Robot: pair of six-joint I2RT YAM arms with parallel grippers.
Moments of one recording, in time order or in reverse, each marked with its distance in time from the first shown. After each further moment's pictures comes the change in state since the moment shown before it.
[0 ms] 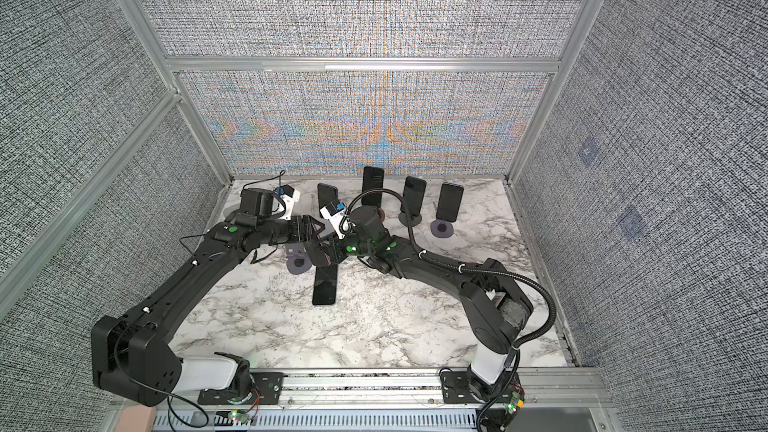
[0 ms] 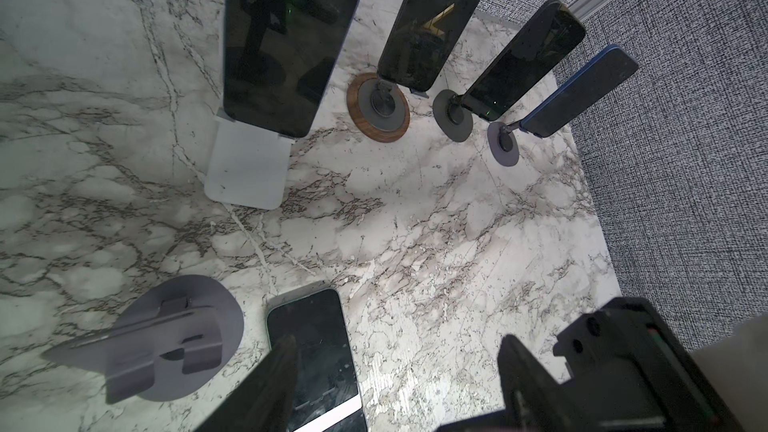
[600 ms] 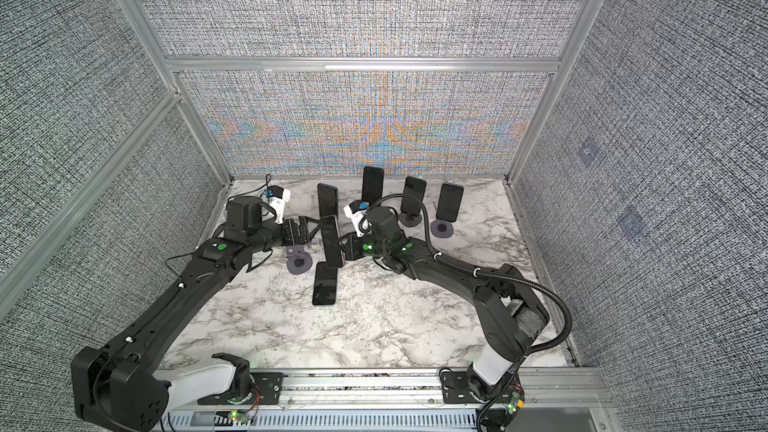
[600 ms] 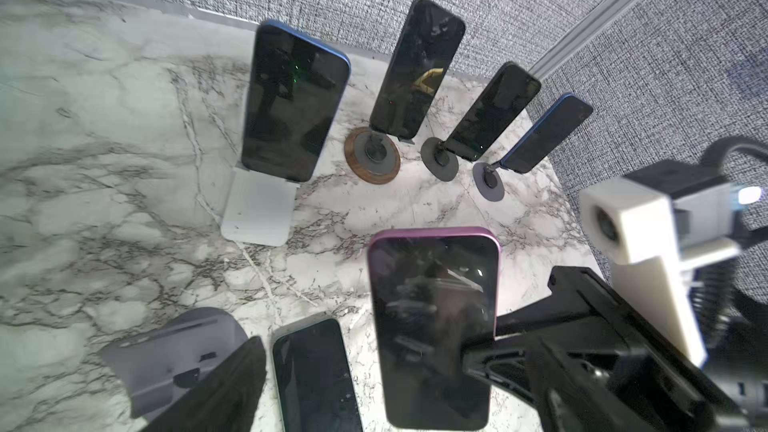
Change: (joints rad) left arm -0.002 -0.175 -0.128 0.141 -0.074 -0.008; right arm -0.111 -0.105 -0.153 -0.066 -0.002 0.184
